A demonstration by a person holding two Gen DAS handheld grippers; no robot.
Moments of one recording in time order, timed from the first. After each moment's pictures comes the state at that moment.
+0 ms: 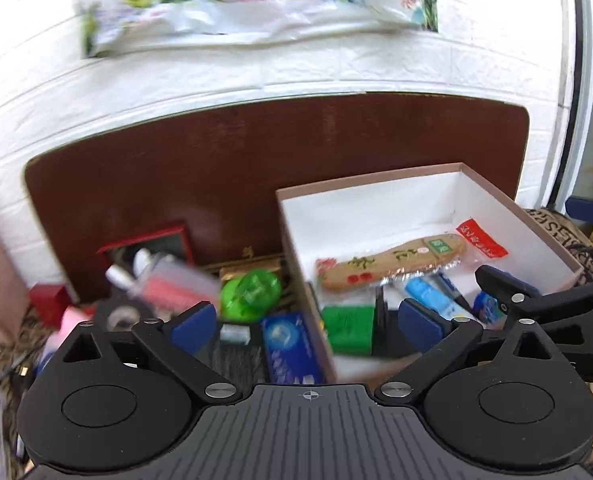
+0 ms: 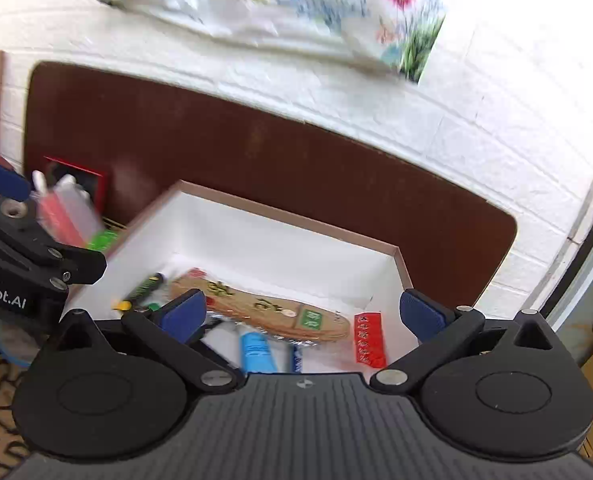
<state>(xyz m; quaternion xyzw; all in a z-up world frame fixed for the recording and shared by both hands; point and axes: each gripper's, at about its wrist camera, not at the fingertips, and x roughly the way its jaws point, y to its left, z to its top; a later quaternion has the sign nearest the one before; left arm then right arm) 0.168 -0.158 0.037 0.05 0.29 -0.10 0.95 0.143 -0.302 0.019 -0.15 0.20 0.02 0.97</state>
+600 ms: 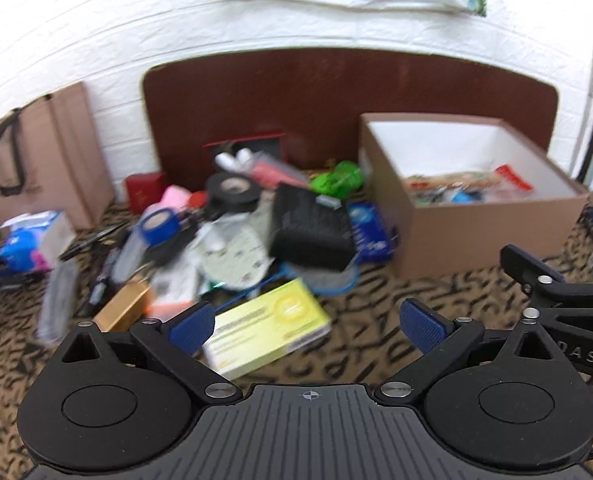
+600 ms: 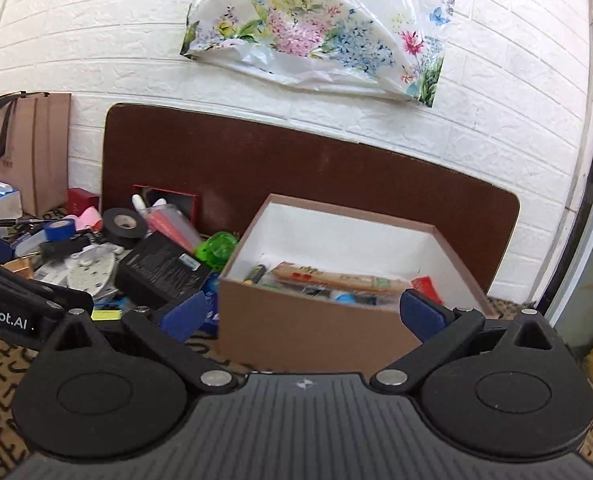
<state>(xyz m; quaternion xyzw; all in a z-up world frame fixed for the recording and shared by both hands) 0.038 -0.069 0.003 0.03 0.33 -0.02 0.94 0.016 -0.235 -0.005 -0.08 0.17 0.04 0.98</state>
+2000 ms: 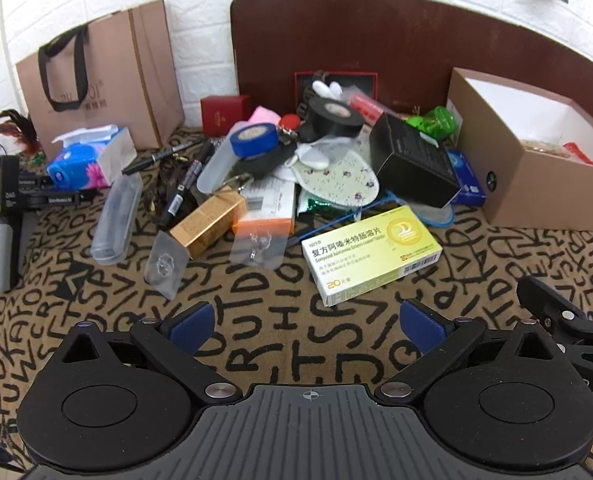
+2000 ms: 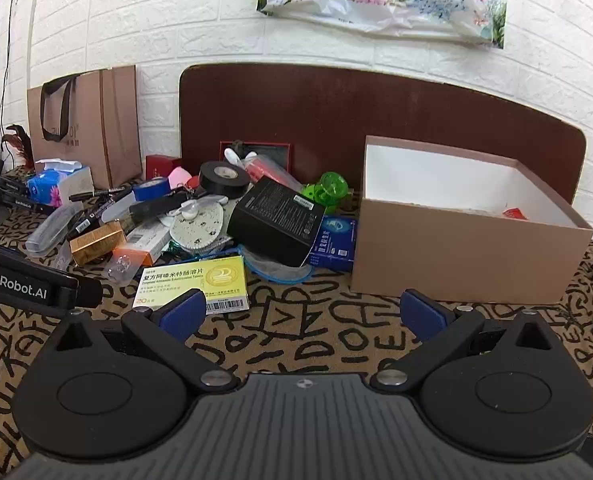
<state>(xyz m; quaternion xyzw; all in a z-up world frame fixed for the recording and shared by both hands) 0.026 0.016 -0.038 -0.01 0.39 0.04 0.92 -0.003 -0.167 -0.041 -0.05 0.23 0.11 0.96</state>
